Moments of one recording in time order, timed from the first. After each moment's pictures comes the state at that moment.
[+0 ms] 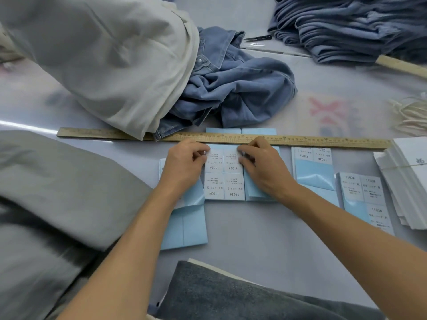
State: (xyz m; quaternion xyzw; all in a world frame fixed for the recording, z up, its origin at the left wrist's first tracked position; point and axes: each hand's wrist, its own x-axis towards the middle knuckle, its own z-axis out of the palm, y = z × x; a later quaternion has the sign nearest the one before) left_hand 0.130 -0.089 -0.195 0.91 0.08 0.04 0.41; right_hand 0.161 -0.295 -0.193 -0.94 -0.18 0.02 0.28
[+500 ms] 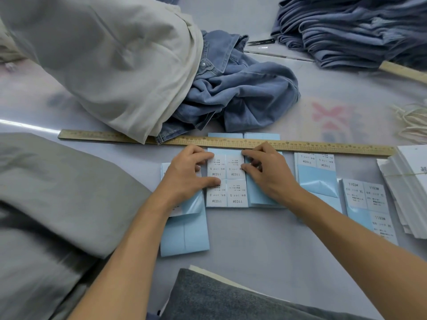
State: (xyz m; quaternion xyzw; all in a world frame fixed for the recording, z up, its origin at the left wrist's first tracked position) left_hand 0.119 -0.080 -0.196 0.89 0.04 -0.03 0.45; right_hand 0.166 -0.299 -0.199 -0.93 -0.16 0.03 0.32
